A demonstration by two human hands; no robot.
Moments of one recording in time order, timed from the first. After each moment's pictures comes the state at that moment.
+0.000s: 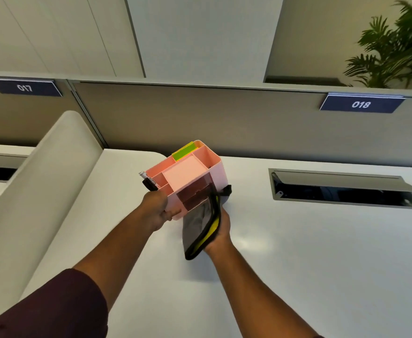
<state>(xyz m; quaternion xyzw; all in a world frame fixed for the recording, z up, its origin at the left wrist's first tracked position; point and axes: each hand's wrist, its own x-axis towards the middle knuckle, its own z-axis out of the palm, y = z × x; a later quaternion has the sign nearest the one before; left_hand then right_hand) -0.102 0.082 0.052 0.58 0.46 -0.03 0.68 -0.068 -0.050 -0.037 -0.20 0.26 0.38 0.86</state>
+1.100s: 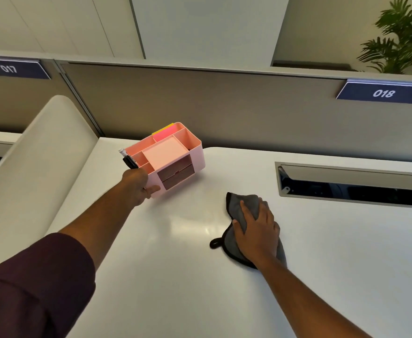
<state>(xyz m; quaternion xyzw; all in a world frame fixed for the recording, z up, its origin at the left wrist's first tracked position) -0.059 0.152 0.022 0.57 0.52 0.00 0.64 -0.045 -0.168 -0.103 -0.98 -0.11 0.06 0.13</state>
